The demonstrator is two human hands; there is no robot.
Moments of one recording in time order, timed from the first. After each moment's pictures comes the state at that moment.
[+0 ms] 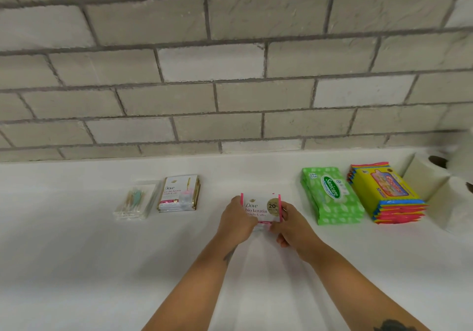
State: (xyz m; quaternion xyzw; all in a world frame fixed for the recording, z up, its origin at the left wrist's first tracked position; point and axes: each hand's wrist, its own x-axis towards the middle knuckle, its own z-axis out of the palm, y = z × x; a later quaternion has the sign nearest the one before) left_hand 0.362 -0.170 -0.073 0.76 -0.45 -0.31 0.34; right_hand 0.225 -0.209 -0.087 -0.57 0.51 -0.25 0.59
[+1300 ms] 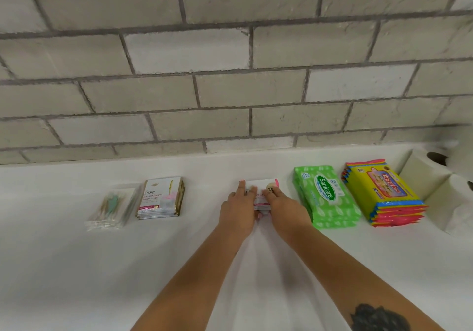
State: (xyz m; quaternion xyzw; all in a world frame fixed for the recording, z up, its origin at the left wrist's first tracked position) left_hand 0.350 -0.226 -0.089 0.76 -0.64 -0.10 0.07; right_hand 0.229 -0.257 -0.079 -0.85 0.52 0.01 0.11
